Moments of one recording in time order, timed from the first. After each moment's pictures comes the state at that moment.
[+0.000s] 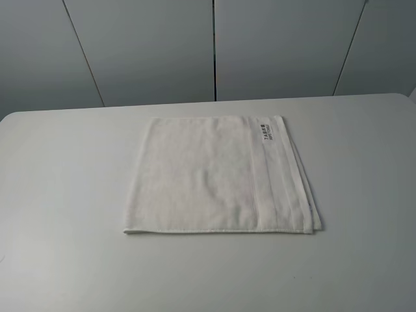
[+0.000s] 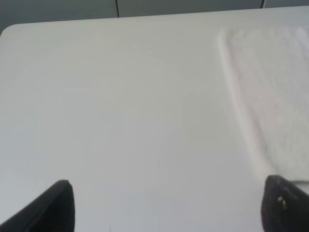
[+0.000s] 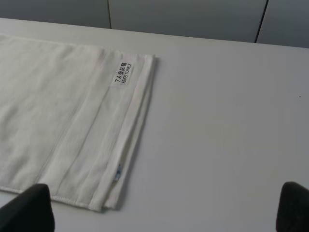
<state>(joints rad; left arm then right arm) -0.03 0.00 -0.52 -0.01 1.09 -0.02 0.09 0.00 -0.51 0.07 1.10 -0.09</state>
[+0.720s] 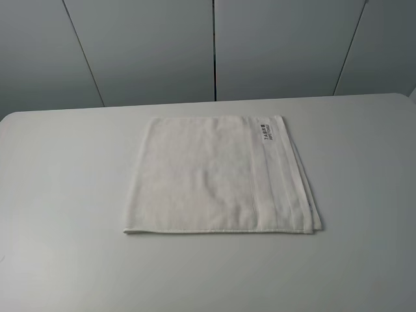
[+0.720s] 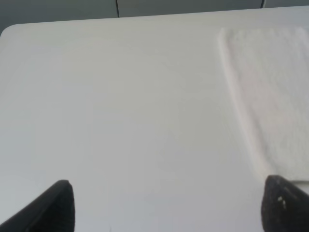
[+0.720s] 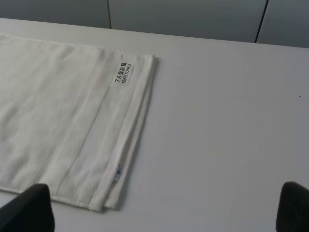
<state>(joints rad) -0.03 0.00 -0.52 -0.01 1.09 -0.02 0.09 0.00 -0.51 0.07 1.10 -0.09</state>
